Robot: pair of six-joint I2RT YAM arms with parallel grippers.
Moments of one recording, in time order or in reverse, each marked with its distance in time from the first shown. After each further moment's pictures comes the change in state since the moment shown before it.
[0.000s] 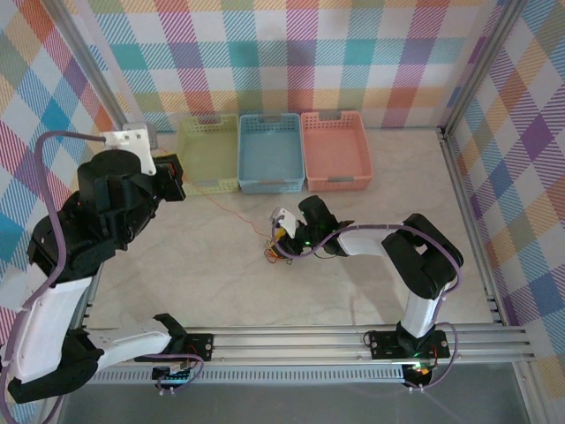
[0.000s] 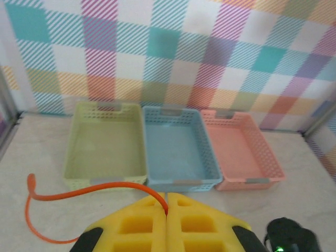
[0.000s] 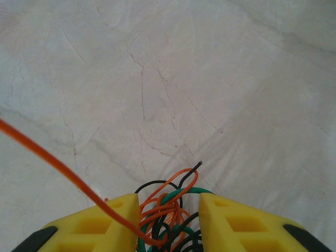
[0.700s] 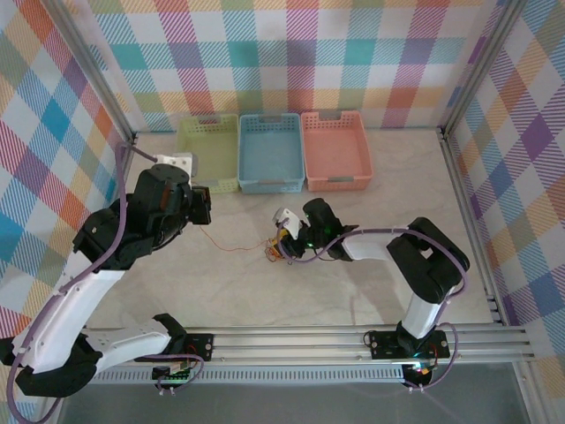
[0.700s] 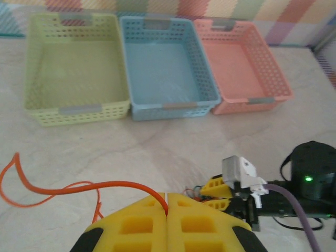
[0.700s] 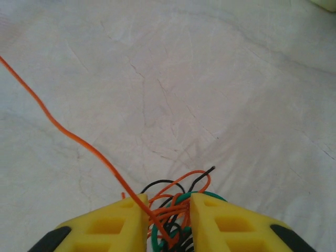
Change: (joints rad) left arm 0.007 0.013 -0.217 -0.023 0.219 -0.064; right arm 0.000 -0.060 -0.083 0.110 -0.002 0.008
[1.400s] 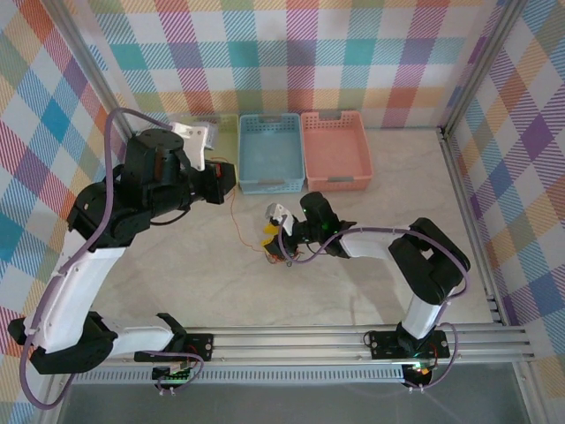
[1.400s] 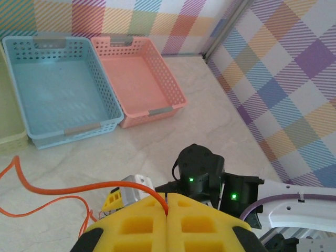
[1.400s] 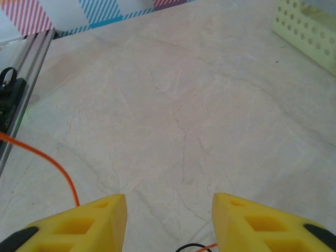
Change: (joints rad) left arm 0.000 0.173 0.314 0.004 0.308 0.026; right arm 0.021 0.012 0.070 0.044 -0.145 -0.035
